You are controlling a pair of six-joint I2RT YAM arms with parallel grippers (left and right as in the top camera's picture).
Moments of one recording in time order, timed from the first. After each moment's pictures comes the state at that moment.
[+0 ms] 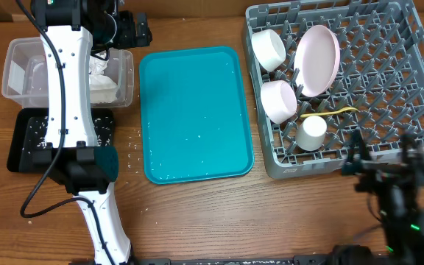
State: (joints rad) left arm 0.02 2.23 2.60 -1.47 0.24 -0.10; right arm -0.05 0.33 0.67 -0.40 -0.10 0.19
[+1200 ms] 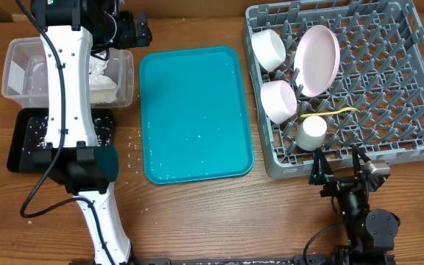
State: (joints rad) left arm 0.02 2.23 2.60 -1.47 0.24 -0.10; right arm -0.05 0.02 0.02 -0.02 -0.18 0.27
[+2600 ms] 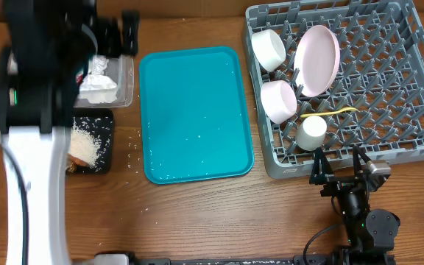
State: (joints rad) left arm -0.01 1.44 1.77 -0.75 0.19 0.06; right arm -0.05 0.01 0.02 -0.02 -0.18 0.28
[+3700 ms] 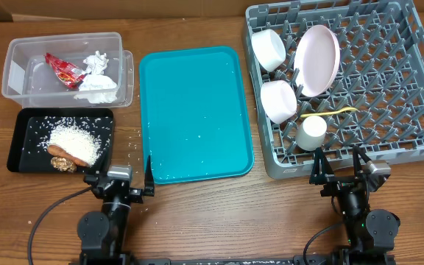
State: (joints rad) left arm 0.02 0.05 0.03 -0.08 0.11 0.11; right arm -0.05 0.01 0.02 -0.02 -0.18 0.28
